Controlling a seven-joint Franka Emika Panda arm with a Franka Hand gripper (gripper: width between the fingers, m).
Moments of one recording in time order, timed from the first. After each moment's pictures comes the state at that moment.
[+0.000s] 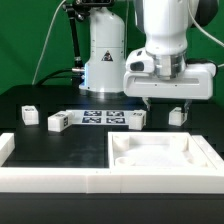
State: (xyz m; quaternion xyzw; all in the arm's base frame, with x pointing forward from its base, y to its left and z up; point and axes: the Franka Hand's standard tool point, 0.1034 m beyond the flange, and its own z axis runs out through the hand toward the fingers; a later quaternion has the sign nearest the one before) arm 0.350 0.135 0.030 -0.96 0.15 0.21 0.06
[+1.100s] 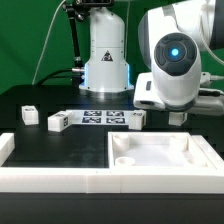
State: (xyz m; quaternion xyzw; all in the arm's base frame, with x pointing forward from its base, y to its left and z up) arm 0.339 0.162 0.015 -0.88 0.14 0.45 0.08
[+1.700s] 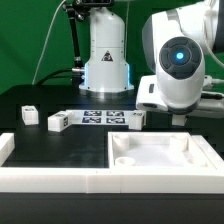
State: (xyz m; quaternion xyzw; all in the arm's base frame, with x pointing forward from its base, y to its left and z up) arm 0.334 0.167 0.009 -0.88 0.13 0.45 0.07
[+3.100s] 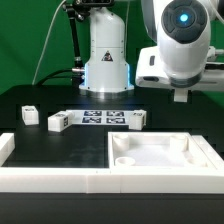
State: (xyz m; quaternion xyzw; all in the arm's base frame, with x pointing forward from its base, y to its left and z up) arm 0.355 0.162 0.070 -0.89 0.12 0.44 0.08
